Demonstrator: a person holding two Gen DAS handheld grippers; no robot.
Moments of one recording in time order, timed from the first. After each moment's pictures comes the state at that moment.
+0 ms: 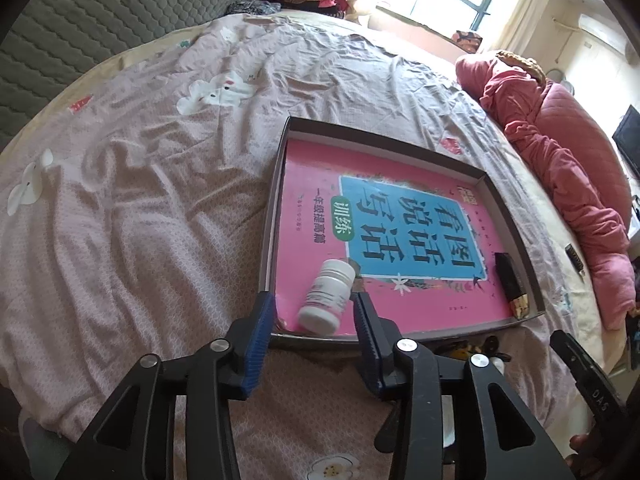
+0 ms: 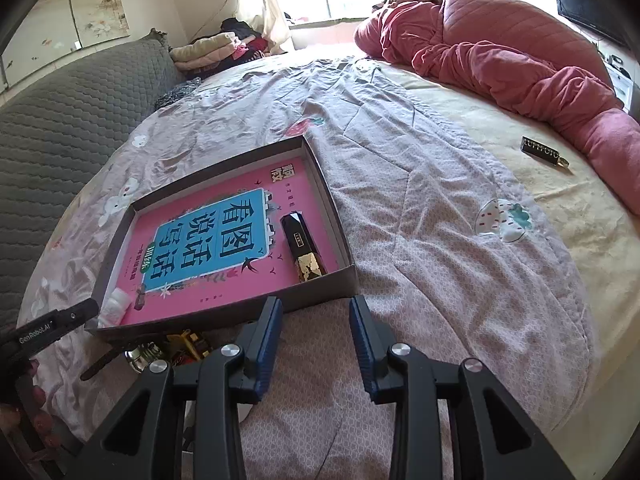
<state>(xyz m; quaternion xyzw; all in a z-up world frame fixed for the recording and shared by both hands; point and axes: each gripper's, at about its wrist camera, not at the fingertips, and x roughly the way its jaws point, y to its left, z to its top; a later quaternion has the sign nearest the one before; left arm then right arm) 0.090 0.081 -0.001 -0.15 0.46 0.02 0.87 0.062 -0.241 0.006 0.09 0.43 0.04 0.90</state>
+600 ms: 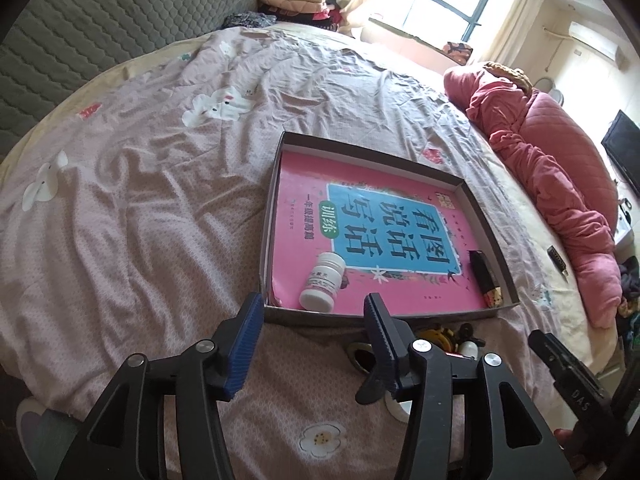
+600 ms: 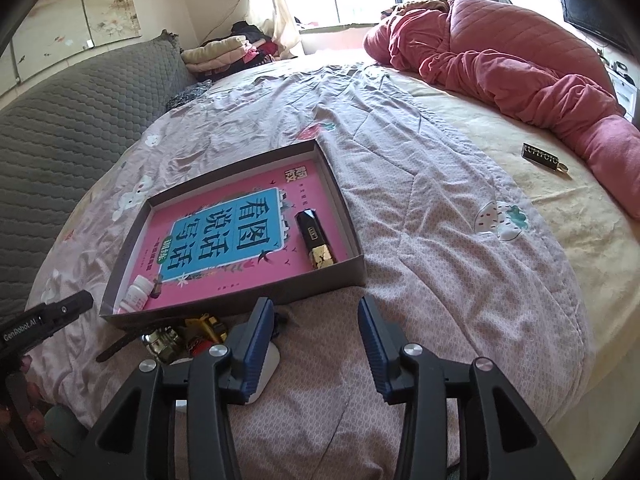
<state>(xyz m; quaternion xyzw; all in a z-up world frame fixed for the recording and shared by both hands) 0.056 0.080 0.025 -0.16 0.44 0.01 0.88 0.041 -0.235 0.016 0.09 0.42 0.05 0.90</state>
